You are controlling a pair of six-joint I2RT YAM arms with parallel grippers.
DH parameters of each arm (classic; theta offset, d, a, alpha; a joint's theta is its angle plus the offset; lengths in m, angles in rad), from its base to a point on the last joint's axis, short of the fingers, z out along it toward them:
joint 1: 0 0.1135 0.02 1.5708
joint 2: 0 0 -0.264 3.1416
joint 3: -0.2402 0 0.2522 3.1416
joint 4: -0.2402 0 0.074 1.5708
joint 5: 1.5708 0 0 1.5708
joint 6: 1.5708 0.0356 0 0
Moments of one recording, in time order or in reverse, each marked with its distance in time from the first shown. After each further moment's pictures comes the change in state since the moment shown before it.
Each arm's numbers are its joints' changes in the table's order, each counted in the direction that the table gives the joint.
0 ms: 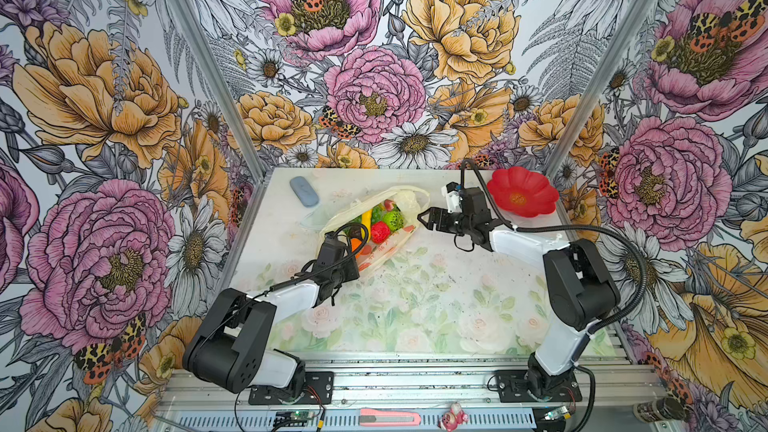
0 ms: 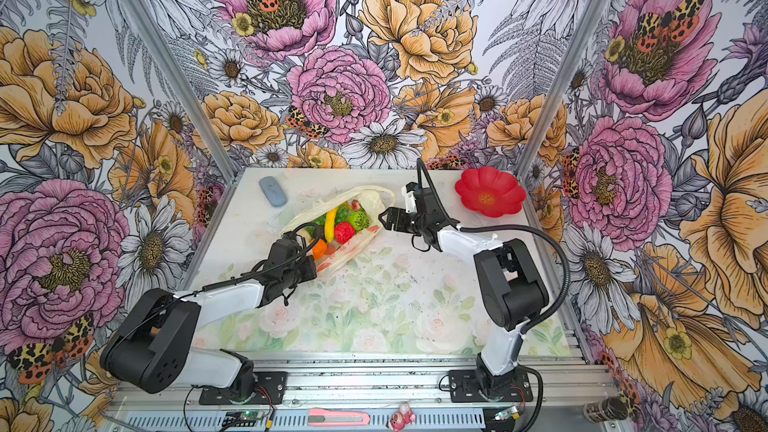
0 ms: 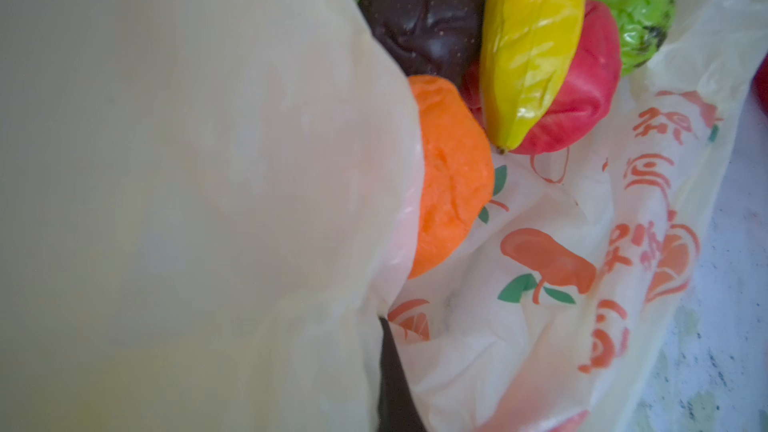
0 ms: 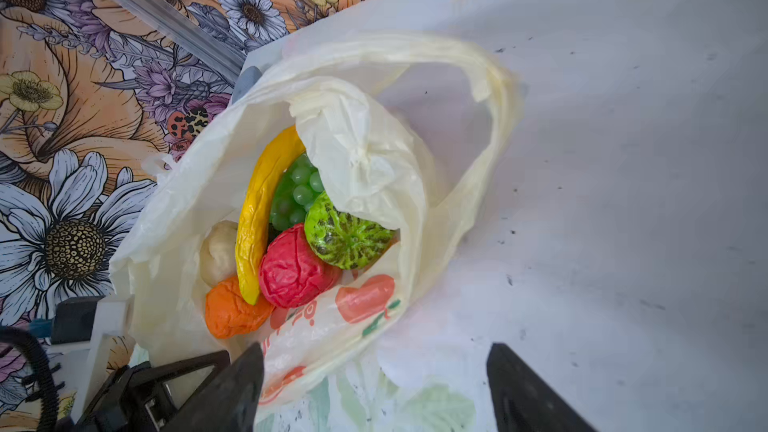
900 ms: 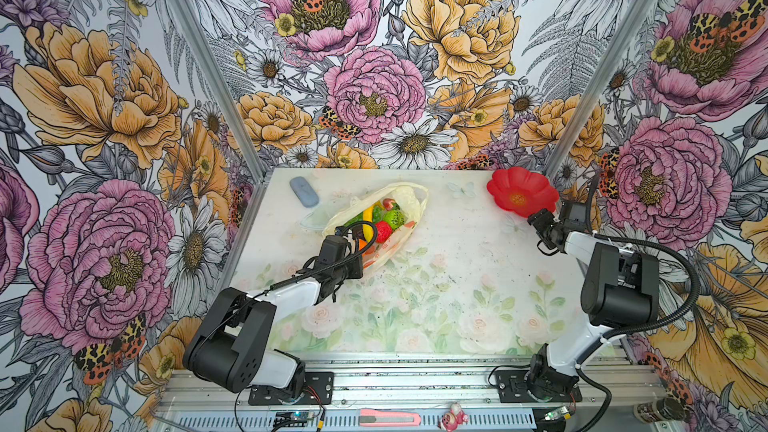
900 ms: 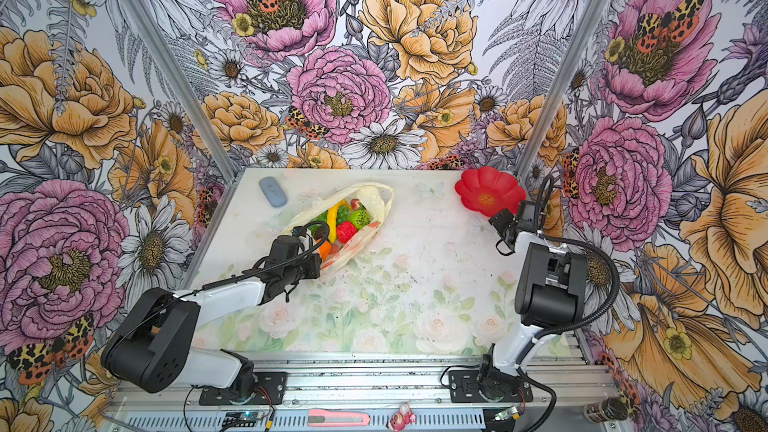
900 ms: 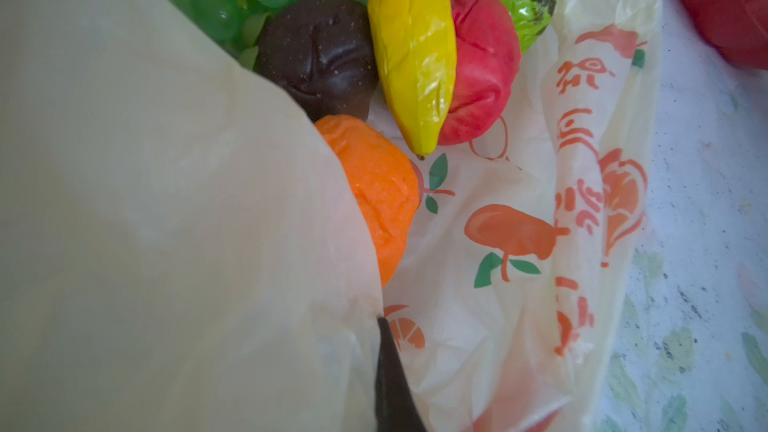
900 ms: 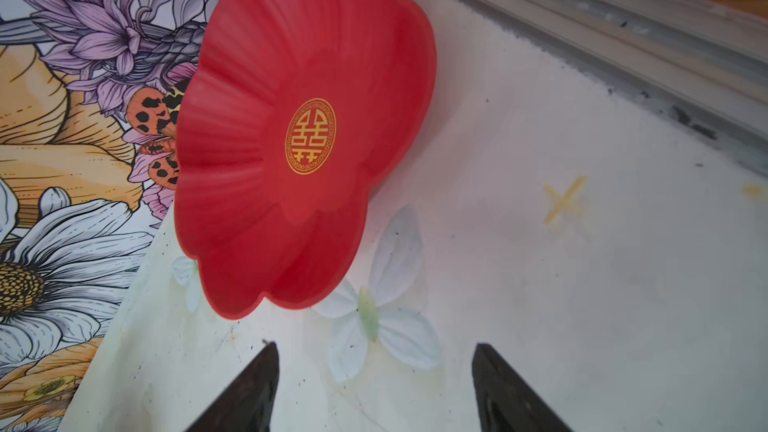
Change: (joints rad) left arm -0.012 -0.005 -0.032 0.024 0.072 0.152; right arm -0.656 -0.060 0.063 -0.035 0.177 0.178
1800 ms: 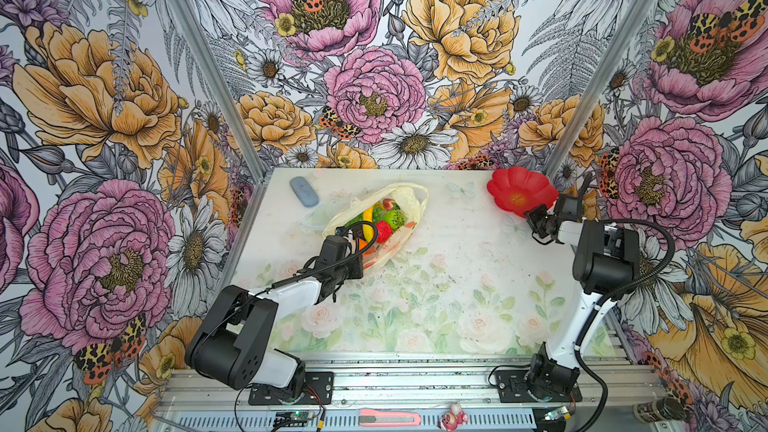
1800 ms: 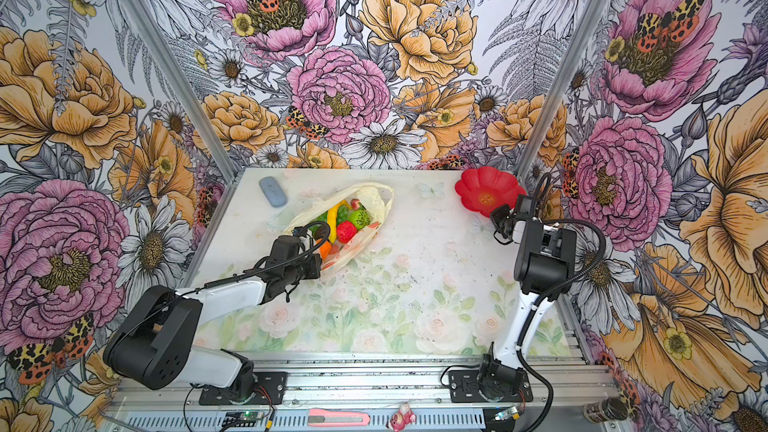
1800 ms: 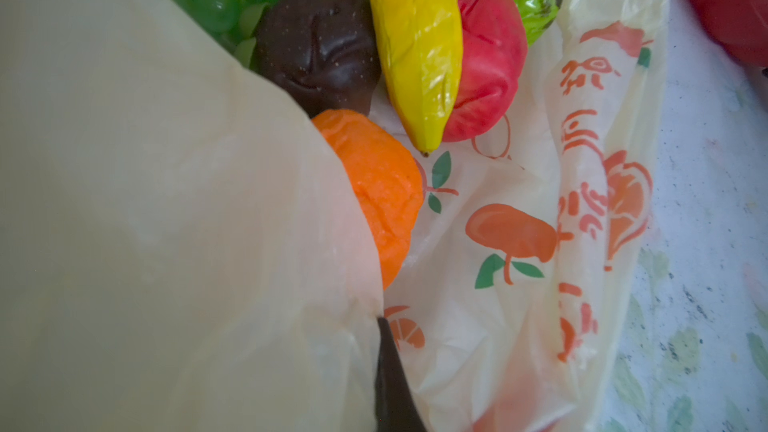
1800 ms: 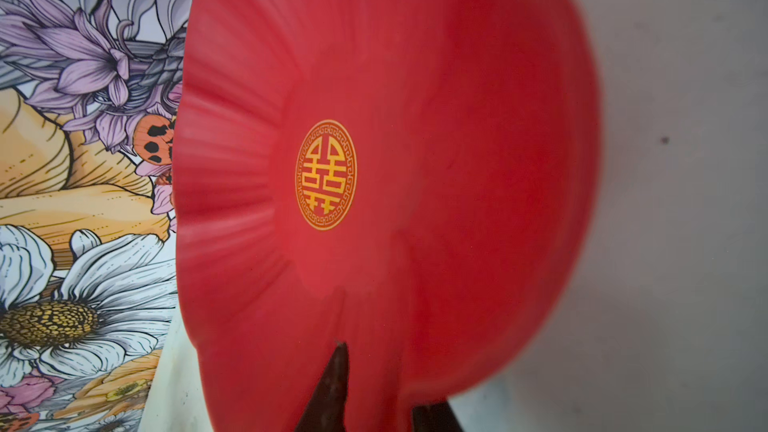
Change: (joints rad) left arm 0.000 -0.016 0.000 0.008 0.003 -0.001; right arm -0.010 -0.270 -0.172 0.128 -0.160 0.110
